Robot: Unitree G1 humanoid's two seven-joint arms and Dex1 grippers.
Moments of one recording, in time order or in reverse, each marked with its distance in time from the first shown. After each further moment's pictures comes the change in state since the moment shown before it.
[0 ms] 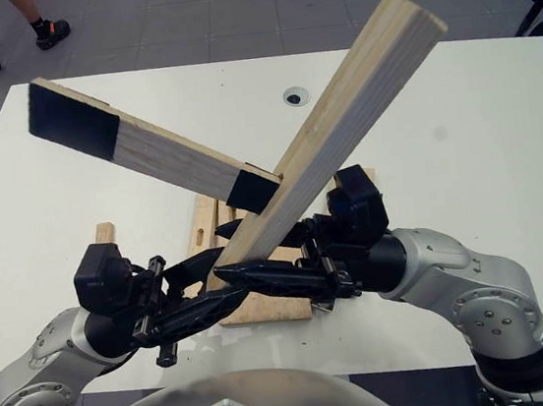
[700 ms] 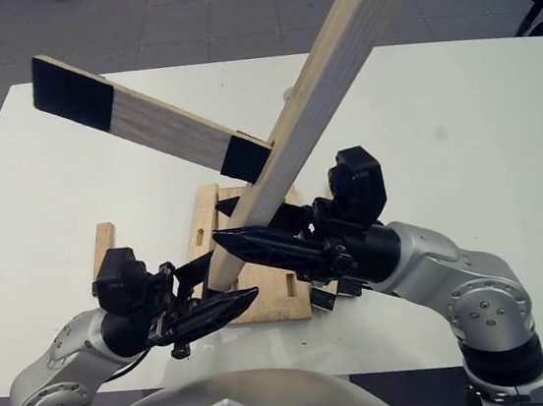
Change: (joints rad) left arm 0.024 0.035 -0.081 0.053 0.019 -0.085 -0.005; right arm -0.023 0.063 0.001 0.054 0.117 0.014 -0.122
